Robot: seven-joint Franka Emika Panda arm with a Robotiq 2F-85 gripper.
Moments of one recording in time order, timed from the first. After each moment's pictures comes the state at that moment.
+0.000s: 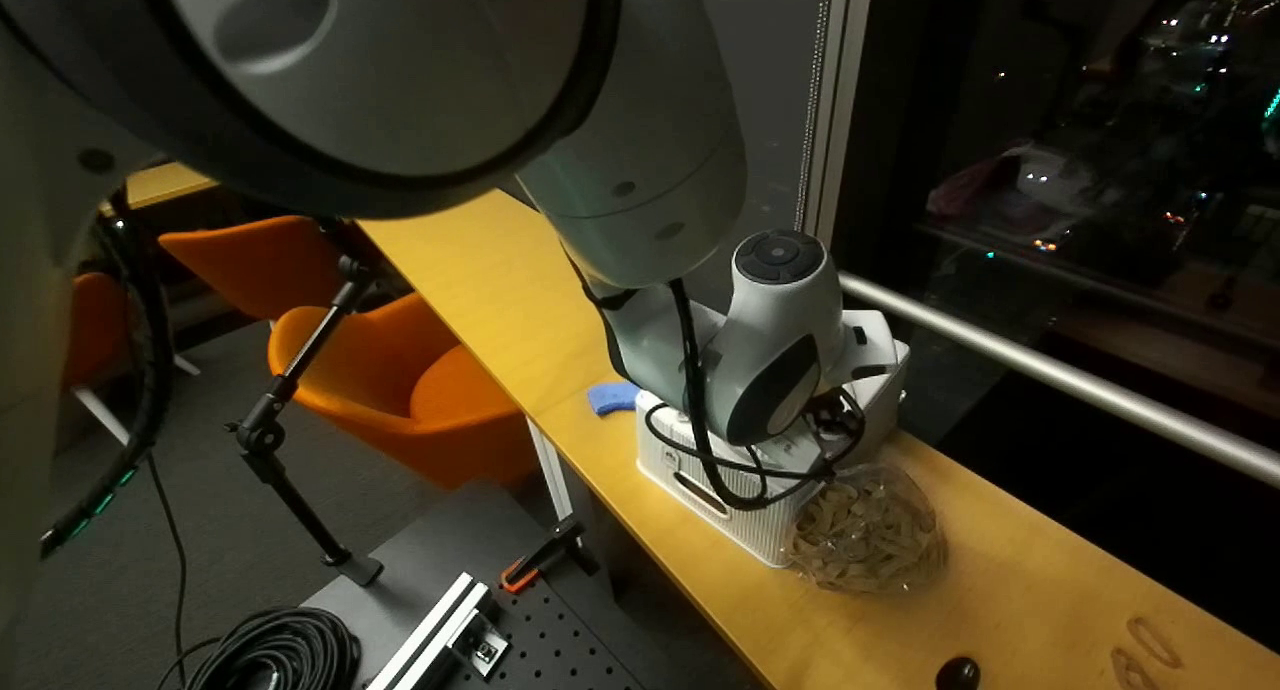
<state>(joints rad) 0.00 0.61 0.01 -2.13 -0.03 3.14 0.08</state>
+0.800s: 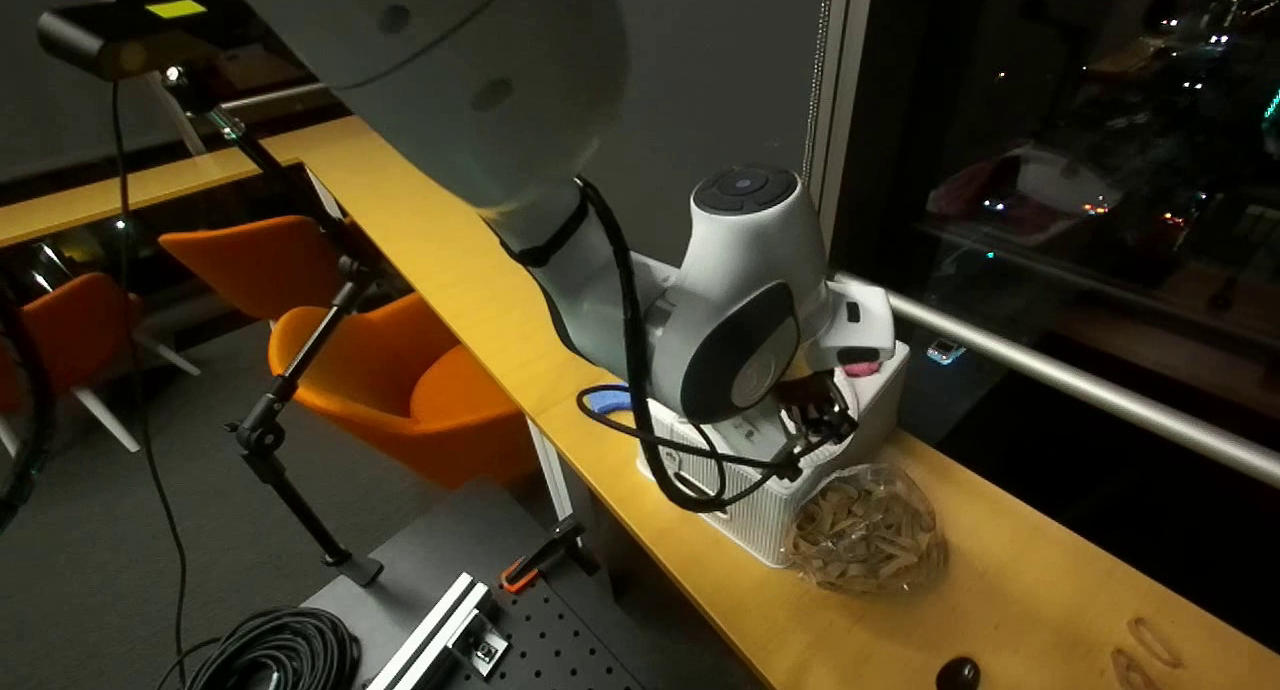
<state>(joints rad) 0.22 0.32 -0.23 -2.38 -0.02 3.02 0.22</state>
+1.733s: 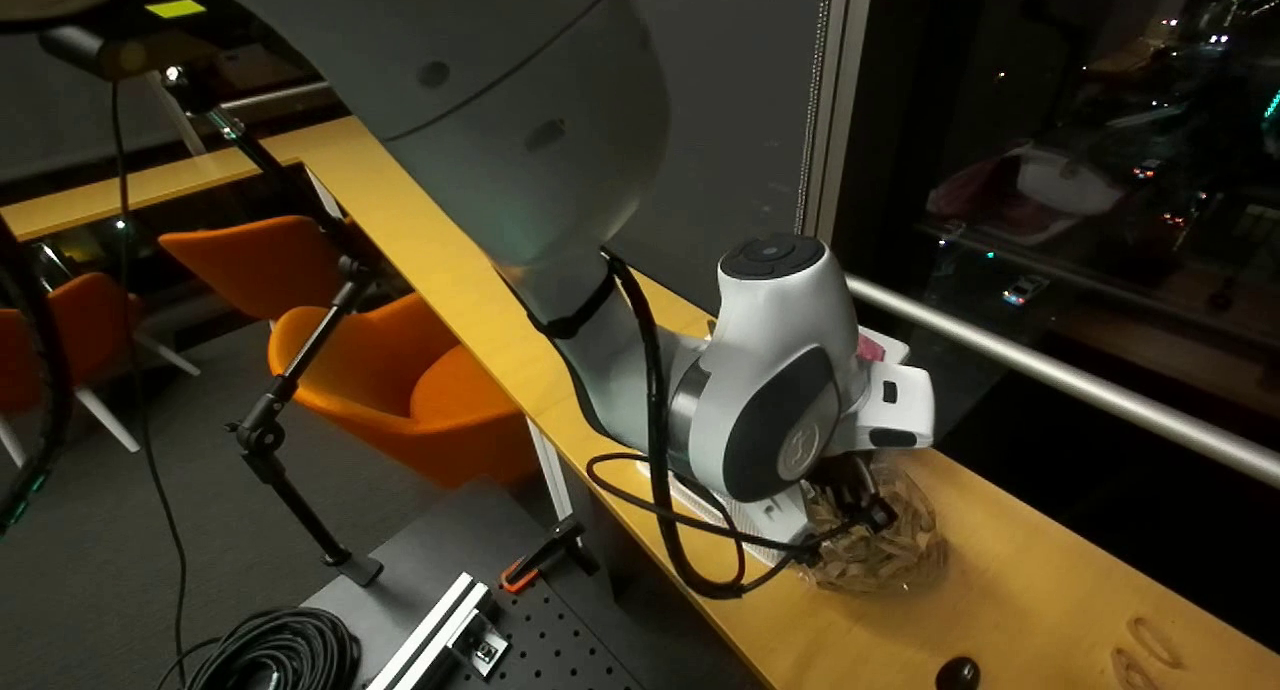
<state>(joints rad) 0.33 0.41 -0.45 -2.40 -0.17 3.03 0.41</state>
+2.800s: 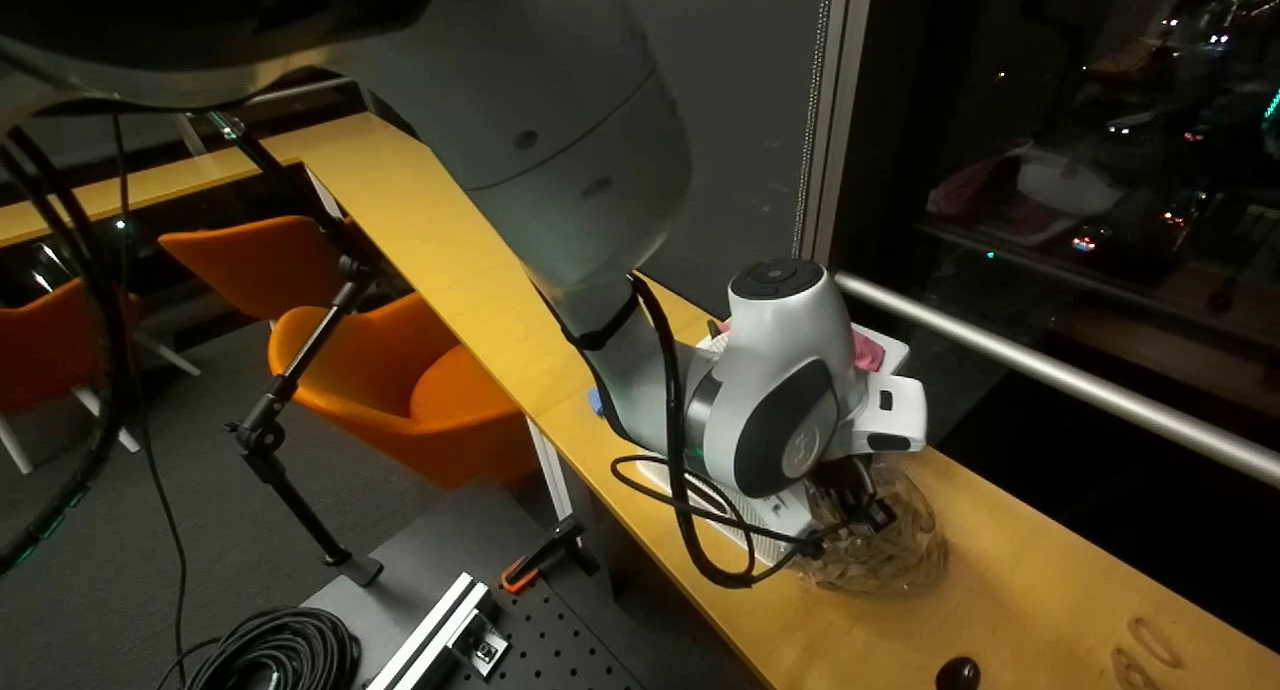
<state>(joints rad) 0.35 0.56 -0.44 -2.29 -0.09 3.04 0.40</state>
